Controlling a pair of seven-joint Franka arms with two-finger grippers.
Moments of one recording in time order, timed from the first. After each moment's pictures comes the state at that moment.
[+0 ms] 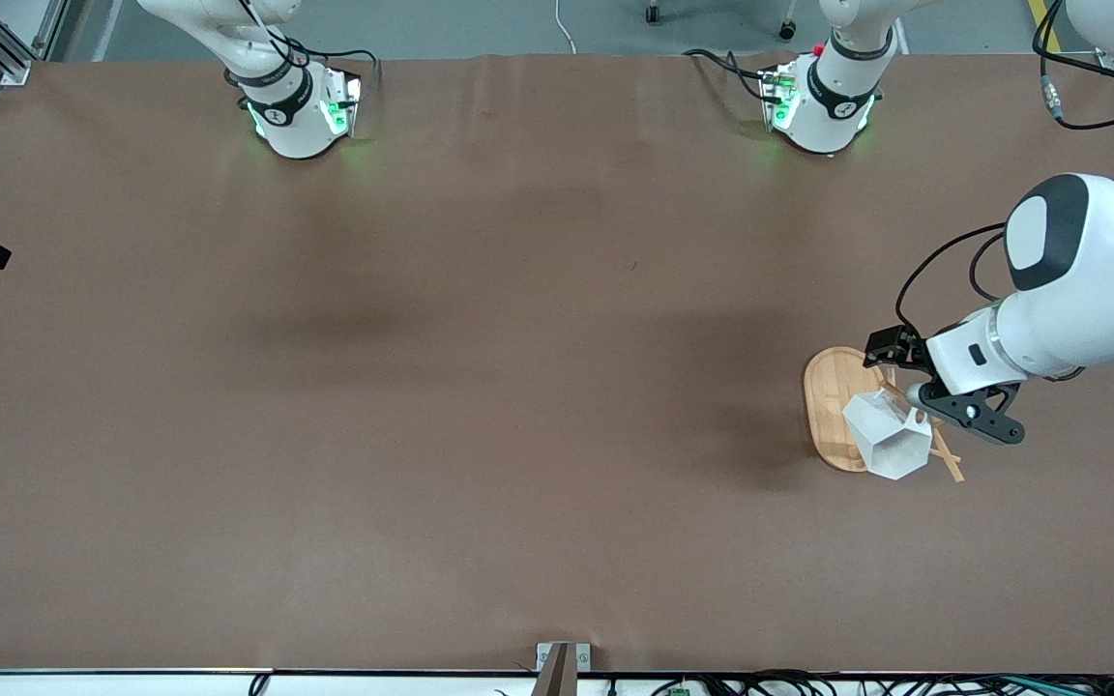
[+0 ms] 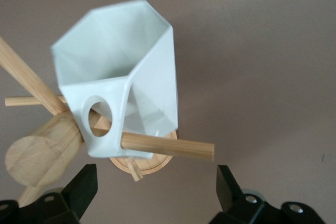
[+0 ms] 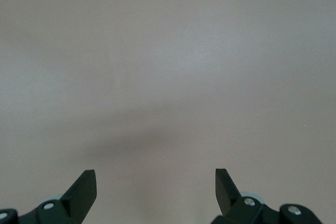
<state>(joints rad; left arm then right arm) 0.38 0.33 -0.53 -1.70 0.03 1.92 0.29 -0.09 0.03 -0.04 -1.44 0.00 1.49 0.03</state>
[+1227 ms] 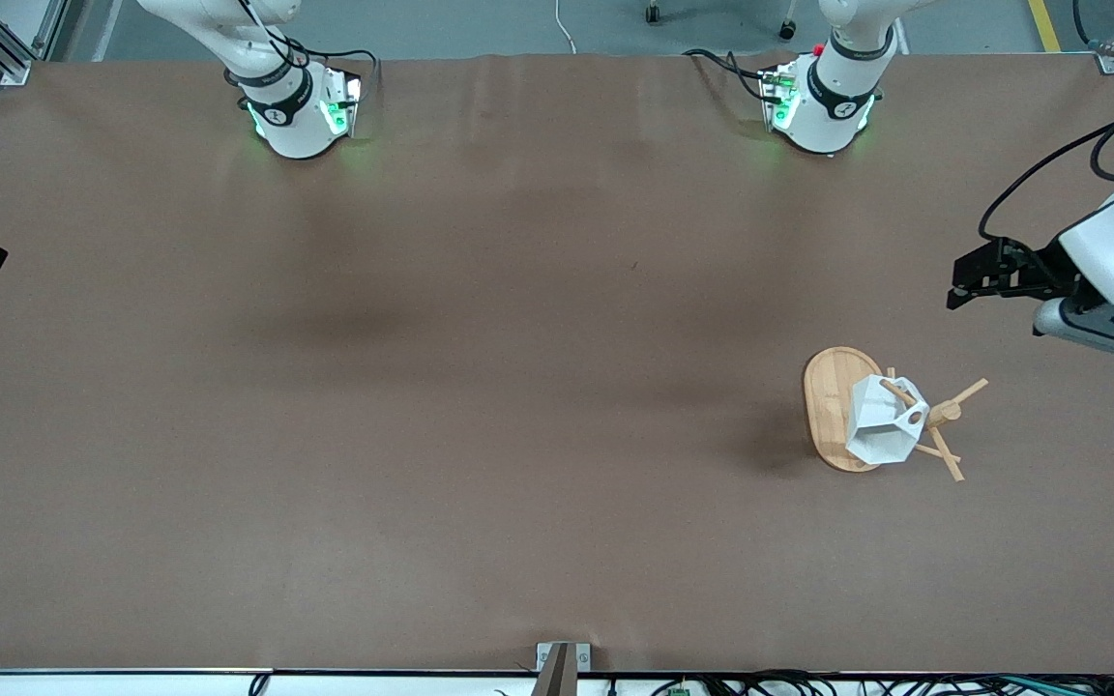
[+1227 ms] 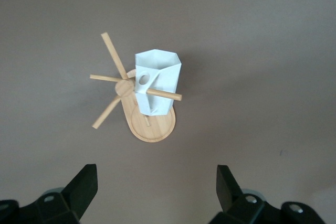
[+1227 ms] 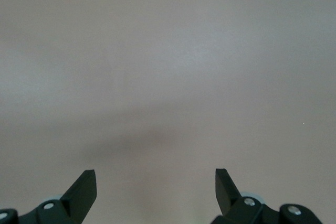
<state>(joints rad) 0.36 0.22 -0.51 -1.33 0.03 1.54 0.17 -0.10 0.03 -0.04 -1.44 0.00 1.49 0.03</state>
